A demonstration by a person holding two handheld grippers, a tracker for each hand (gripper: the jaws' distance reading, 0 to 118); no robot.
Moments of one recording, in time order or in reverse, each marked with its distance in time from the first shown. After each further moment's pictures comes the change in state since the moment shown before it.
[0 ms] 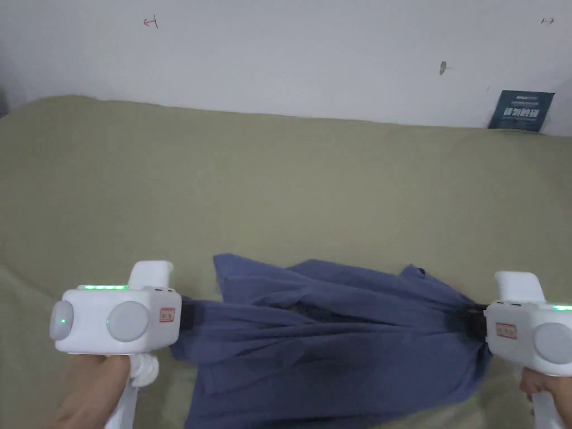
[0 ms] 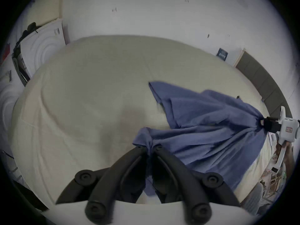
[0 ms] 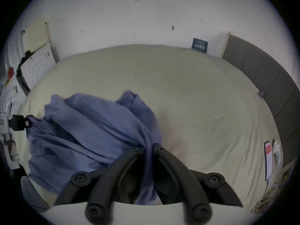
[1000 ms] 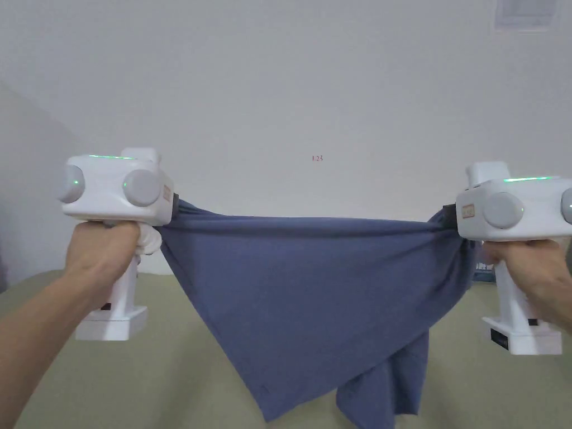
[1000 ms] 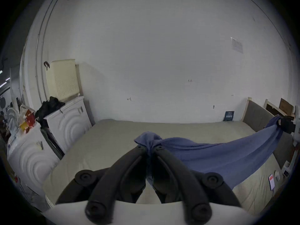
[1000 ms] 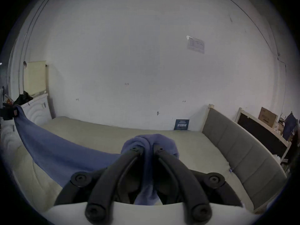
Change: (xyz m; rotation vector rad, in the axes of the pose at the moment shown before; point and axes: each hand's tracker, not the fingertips) left arm 0.072 0.292 0.172 0.515 0.212 -0.072; right arm -0.012 0.305 0.138 0.495 -0.163 0.026
